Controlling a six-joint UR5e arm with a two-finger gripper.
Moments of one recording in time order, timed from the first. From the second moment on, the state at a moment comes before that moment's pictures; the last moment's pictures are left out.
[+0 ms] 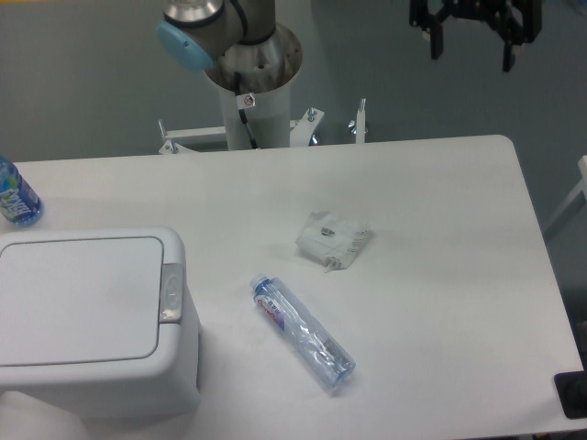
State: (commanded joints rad) arm 2.83 -1.51 -1.43 -1.44 1.54 1.44
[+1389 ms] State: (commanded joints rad) arm 2.38 -1.78 -1.41 -1.11 1.20 0.09
